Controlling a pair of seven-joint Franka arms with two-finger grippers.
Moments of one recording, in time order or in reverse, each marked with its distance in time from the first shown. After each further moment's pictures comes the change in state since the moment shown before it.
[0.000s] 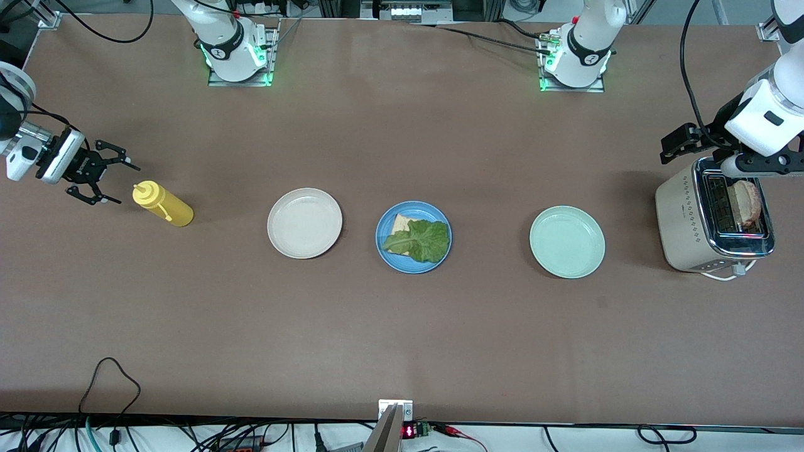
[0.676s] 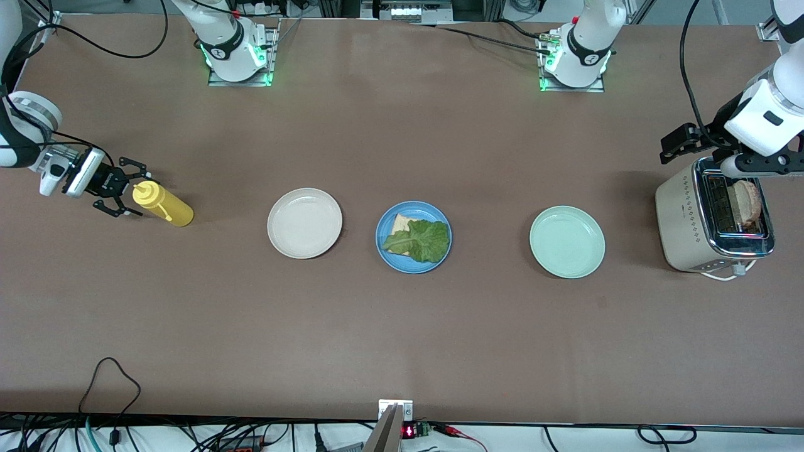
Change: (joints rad) left arm 0.000 0.000 -0.001 0.000 0.000 0.001 0.000; right arm -0.018 0.200 0.012 0.067 0.157 -0.027 -0.132
